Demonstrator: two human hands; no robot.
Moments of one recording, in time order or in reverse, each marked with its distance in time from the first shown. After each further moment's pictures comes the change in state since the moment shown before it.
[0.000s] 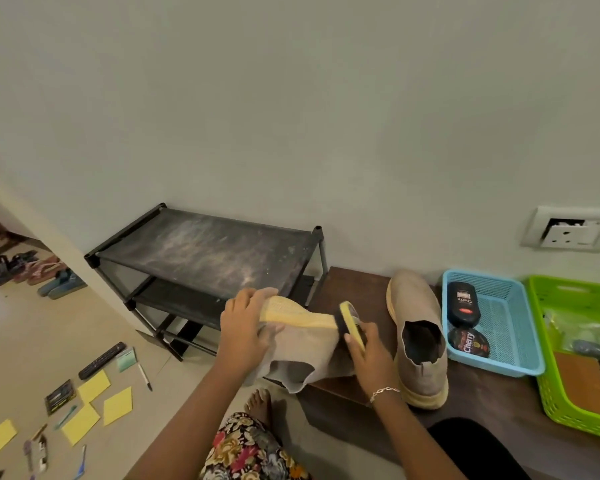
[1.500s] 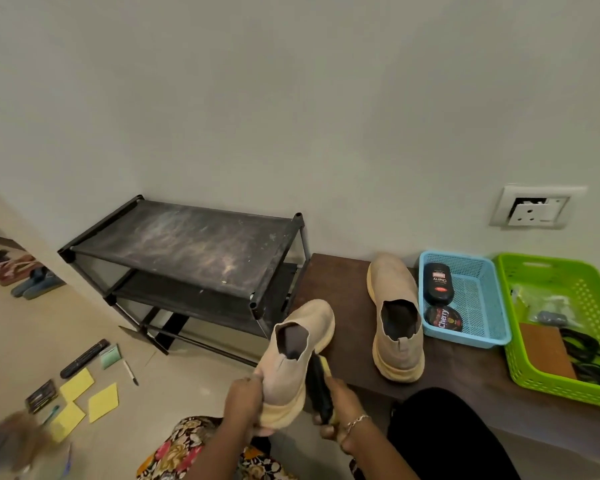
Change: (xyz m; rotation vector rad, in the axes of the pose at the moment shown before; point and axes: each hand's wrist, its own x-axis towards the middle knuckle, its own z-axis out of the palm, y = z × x) left_hand -0.078 -0.015 0.073 -0.576 -0.211 -1.134; right_hand -0.062 0.036 0.039 0.832 -0.353 0.785
